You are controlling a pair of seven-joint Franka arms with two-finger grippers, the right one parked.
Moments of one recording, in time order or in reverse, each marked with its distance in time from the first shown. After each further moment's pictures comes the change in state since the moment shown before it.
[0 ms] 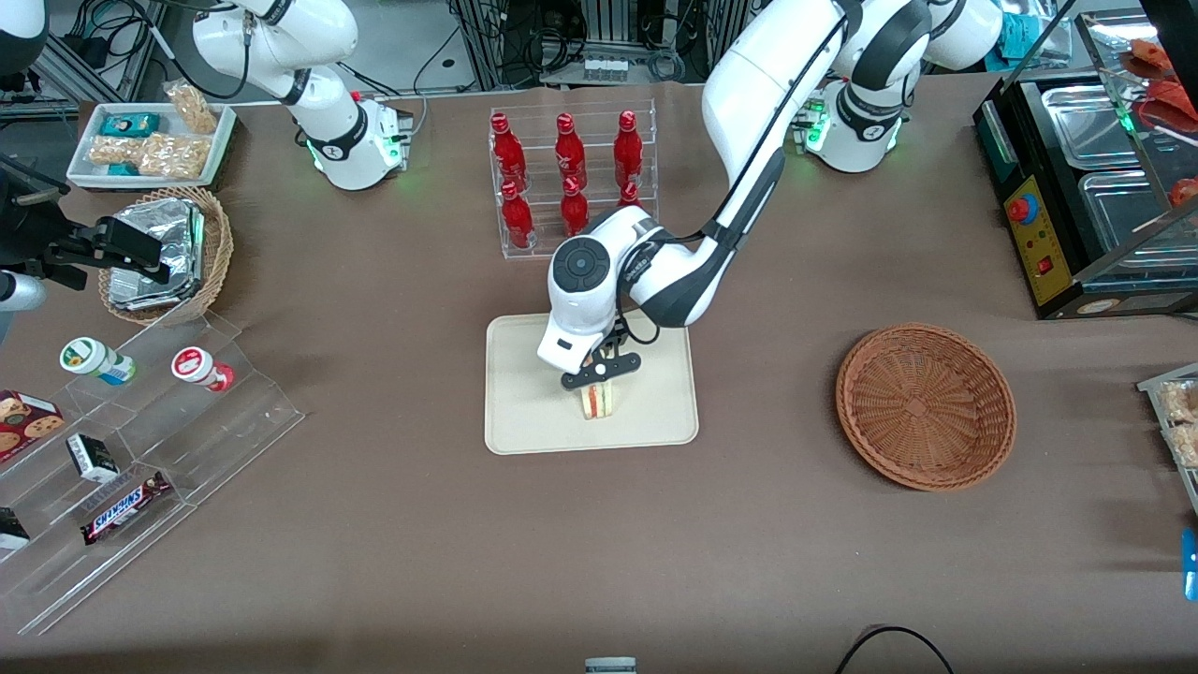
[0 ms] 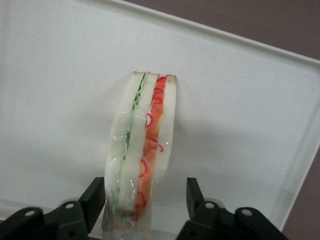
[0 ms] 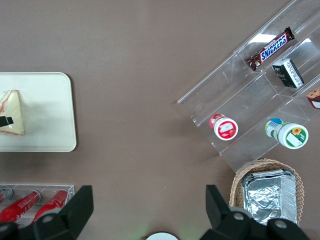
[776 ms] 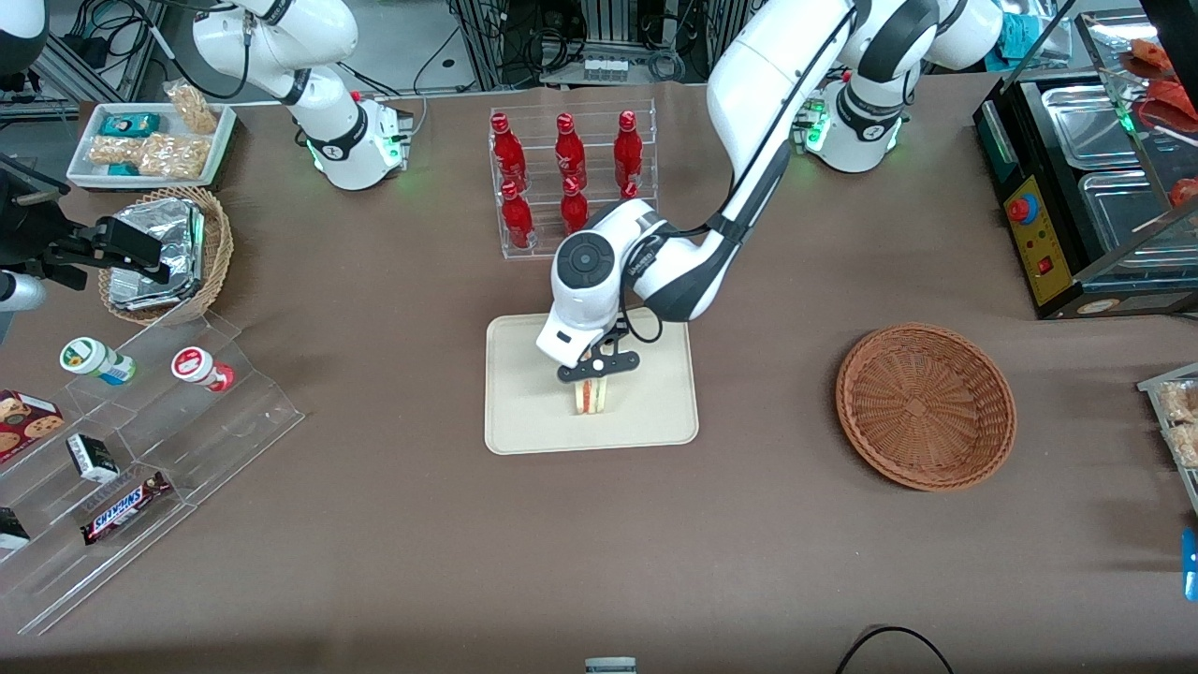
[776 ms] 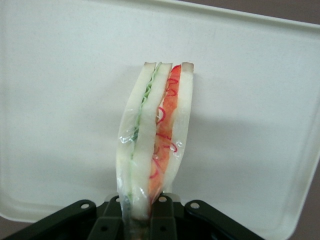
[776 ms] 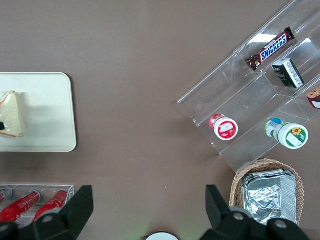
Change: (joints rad) arm 0.002 -0.016 -0.010 -0.043 0.019 -0.013 0.112
